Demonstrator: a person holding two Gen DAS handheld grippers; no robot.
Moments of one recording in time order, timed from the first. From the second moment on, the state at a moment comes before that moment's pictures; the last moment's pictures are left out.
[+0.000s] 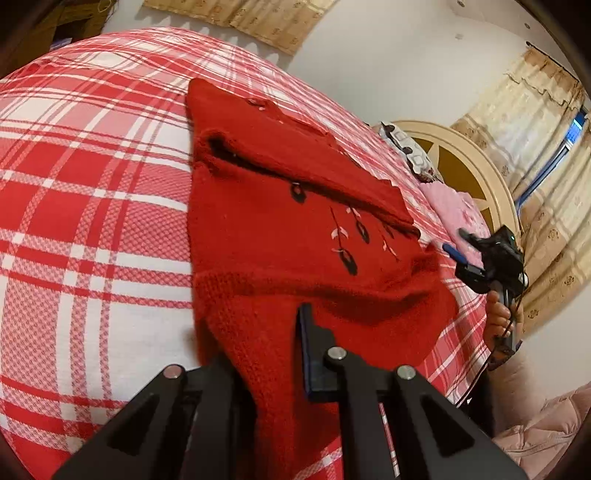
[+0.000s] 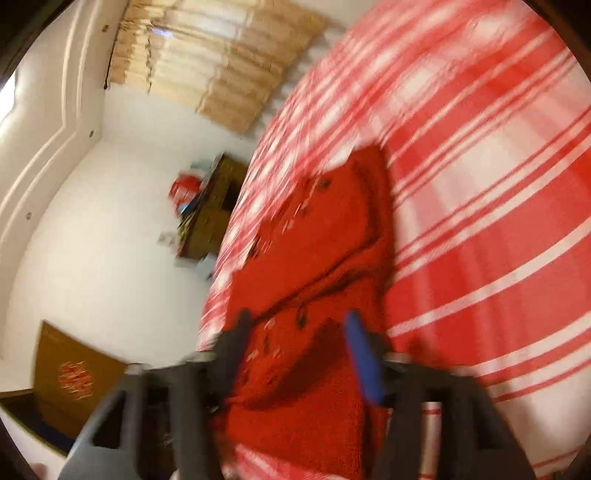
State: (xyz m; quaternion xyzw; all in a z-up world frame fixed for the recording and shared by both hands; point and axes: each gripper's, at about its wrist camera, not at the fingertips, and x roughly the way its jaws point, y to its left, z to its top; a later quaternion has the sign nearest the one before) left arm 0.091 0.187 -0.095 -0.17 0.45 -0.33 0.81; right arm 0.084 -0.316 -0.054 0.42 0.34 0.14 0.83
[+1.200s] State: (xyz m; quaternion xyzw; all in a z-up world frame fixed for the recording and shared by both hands) left arm 0.071 0.178 -0.057 -0.12 0.40 -0.23 0.88; right arm 0.068 -0.199 -0.006 0.03 0.36 0.08 0.93
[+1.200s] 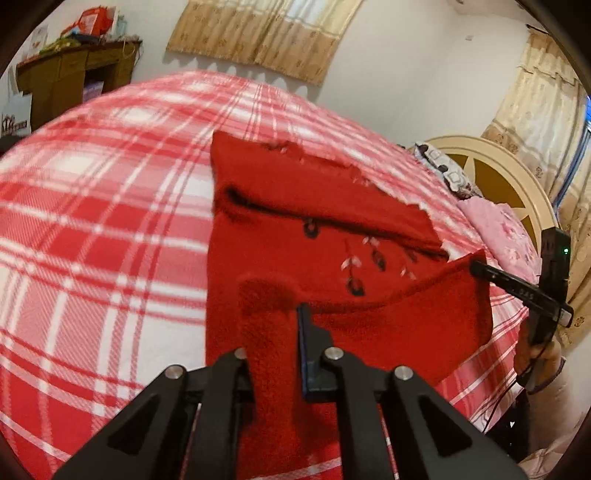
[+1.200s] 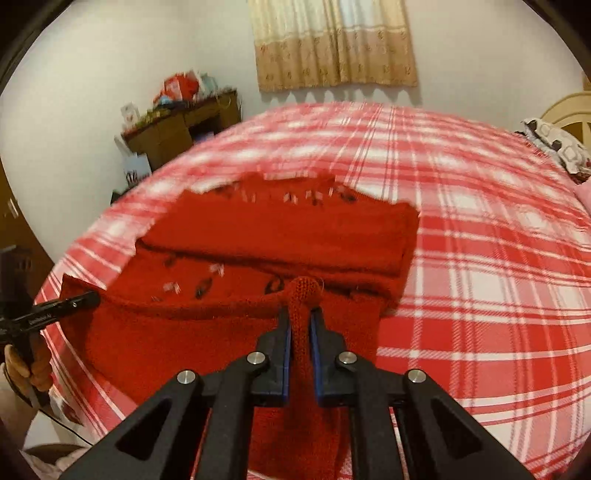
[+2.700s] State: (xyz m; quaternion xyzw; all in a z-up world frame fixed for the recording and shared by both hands) left arm 0.326 0.106 -0.022 -0.11 0.39 -0.15 0.90; right arm 0.292 -0.250 -0.009 0.06 0.35 -0.08 0.93
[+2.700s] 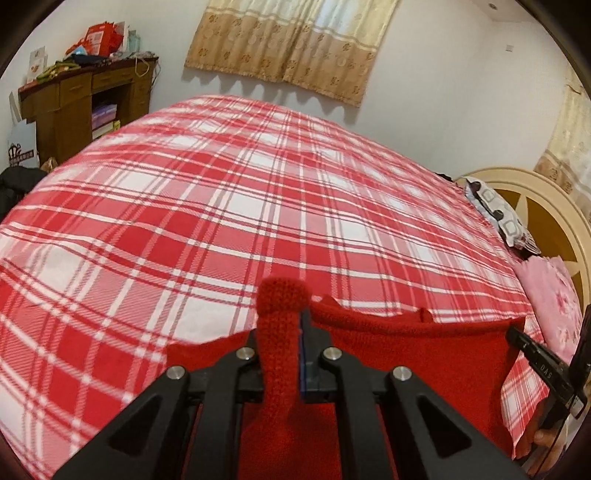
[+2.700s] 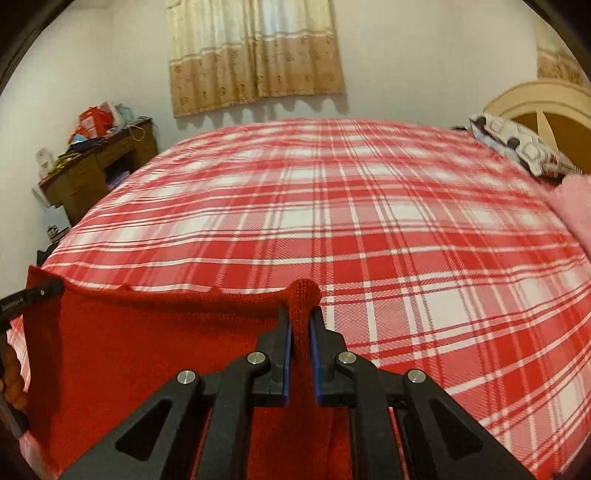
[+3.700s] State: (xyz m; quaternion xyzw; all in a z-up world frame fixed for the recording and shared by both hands) left arm 0.305 0.145 -0.037 -0.08 0.40 -0.02 0.91; right arm 0.230 -0.290 0.011 0.13 0.31 -0.08 0.94
